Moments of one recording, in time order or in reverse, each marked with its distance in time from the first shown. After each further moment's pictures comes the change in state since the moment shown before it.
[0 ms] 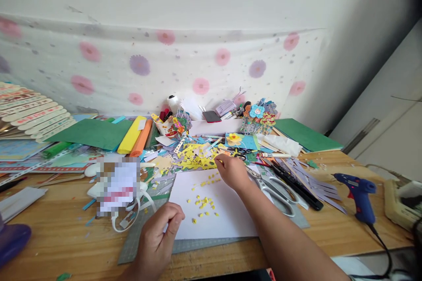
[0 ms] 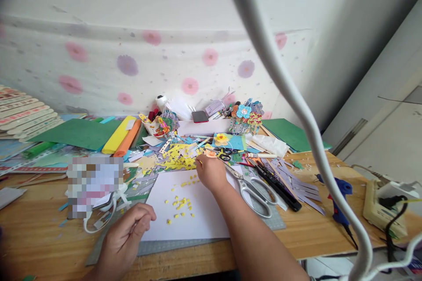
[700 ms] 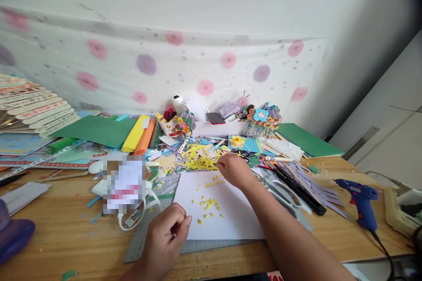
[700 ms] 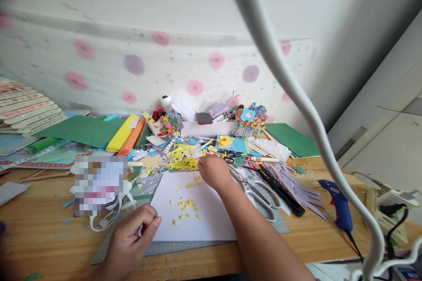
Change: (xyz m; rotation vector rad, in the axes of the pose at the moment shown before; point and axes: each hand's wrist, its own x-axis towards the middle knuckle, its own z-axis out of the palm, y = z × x) left_hand -0.003 -0.006 0.003 0.010 0.017 0.043; right_hand 0.009 -0.011 -0.011 -0.164 -0.104 -0.158
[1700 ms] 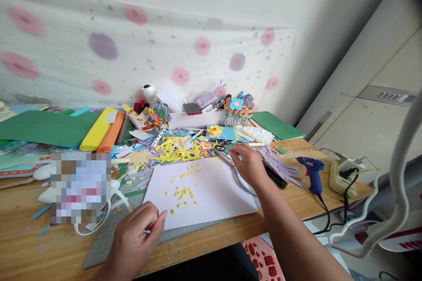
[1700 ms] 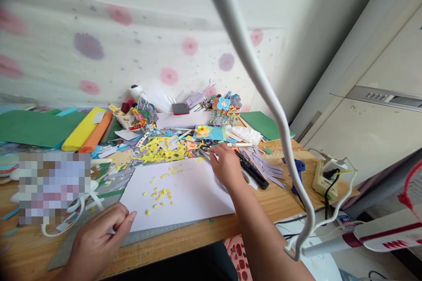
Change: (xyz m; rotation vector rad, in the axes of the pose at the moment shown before) left_hand -0.004 -0.001 0.004 0.189 -0.096 0.139; right_hand -0.075 0.080 -0.026 0.291 0.400 0.138
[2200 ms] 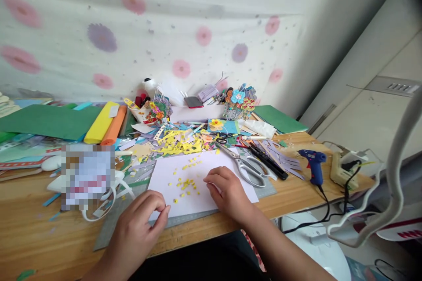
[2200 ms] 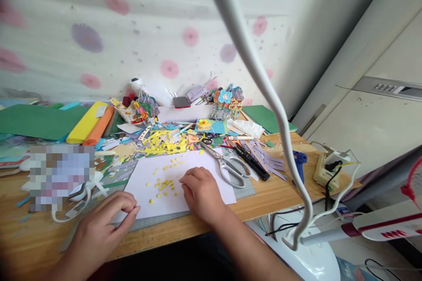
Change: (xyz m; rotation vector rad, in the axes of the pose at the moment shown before) left_hand 0.009 0.012 -0.016 0.018 -0.107 -0.065; right_hand -0.072 -0.052 0.043 0.238 -0.083 -0.293
